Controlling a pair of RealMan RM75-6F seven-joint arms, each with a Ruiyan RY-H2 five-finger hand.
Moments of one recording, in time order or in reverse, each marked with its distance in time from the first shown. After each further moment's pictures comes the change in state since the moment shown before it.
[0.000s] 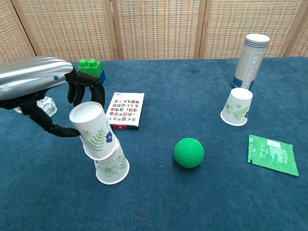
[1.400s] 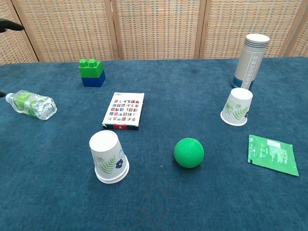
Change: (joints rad) left arm 0.199 0.137 -0.008 -0.051 -0.265 0.282 0.017; right arm 0.063 -0.008 0.005 0.019 0.007 -0.105 -0.022
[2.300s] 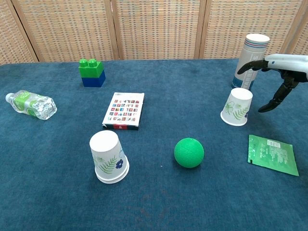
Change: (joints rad) left arm 0.151 0.134 -0.037 0.062 -0.187 -0.001 -0.159; right arm 0.524 -0.261 0.157 0.176 0.321 -0.636 -0.069
